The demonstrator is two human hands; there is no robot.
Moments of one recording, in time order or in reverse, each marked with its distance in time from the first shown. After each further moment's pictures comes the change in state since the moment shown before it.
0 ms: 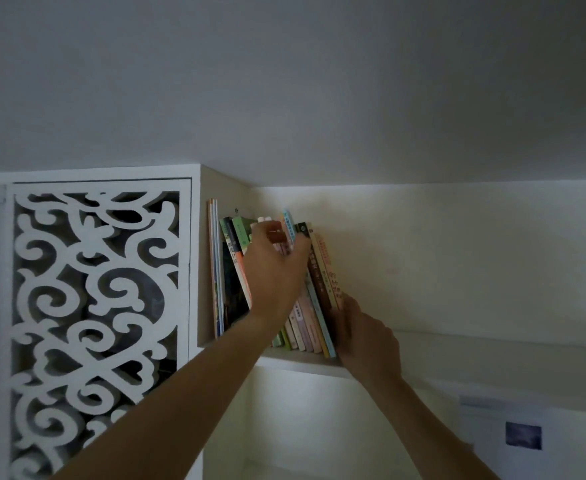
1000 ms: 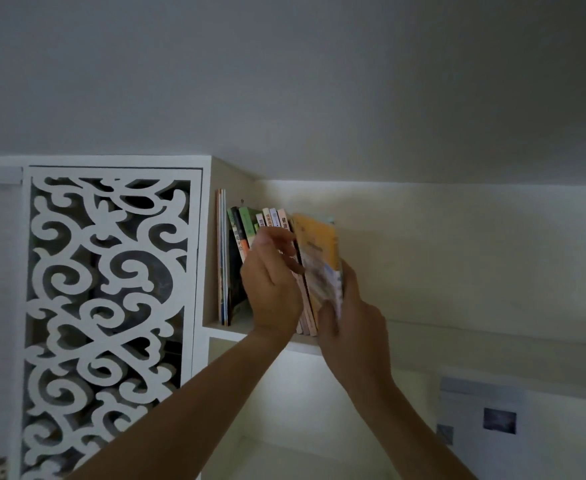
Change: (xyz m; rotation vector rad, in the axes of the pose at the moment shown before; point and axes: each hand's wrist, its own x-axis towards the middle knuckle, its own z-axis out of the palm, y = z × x) left_hand -0.045 0.009 -0.015 -0.265 0.173 0.195; right_hand -0.047 -0.052 -0.050 0.345 0.268 -0.152
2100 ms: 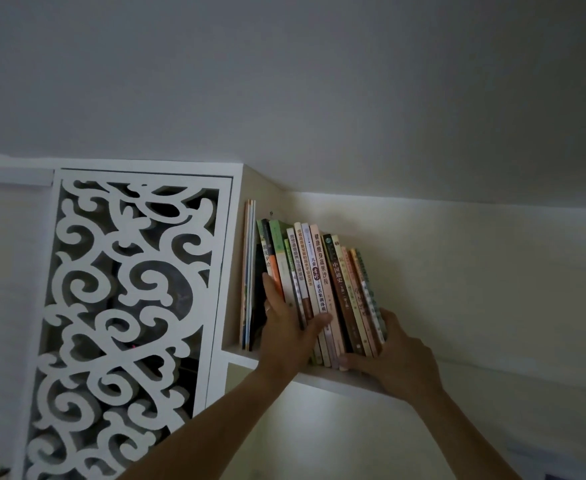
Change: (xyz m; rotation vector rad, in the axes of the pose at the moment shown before) left_hand -0.001 -0.136 -0.040 0.233 -0.378 -0.269; right_hand 0.044 0.081 0.034 -0.186 -0.521 0.320
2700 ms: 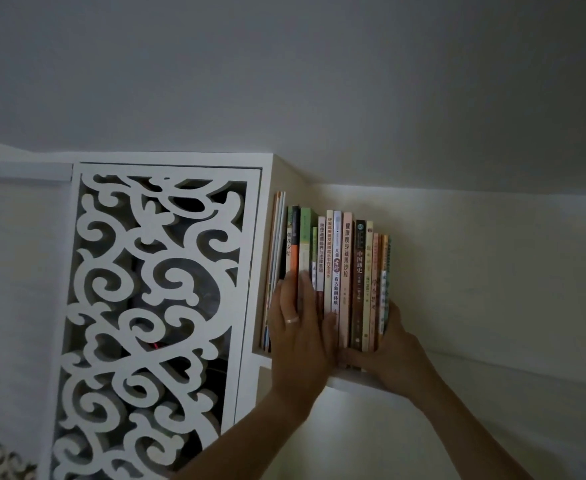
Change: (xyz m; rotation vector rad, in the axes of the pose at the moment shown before) left_hand -0.021 -0.018 -0.018 0.678 0.234 0.324; right_hand 0.025 -0.032 0.052 0.435 -0.081 -0.106
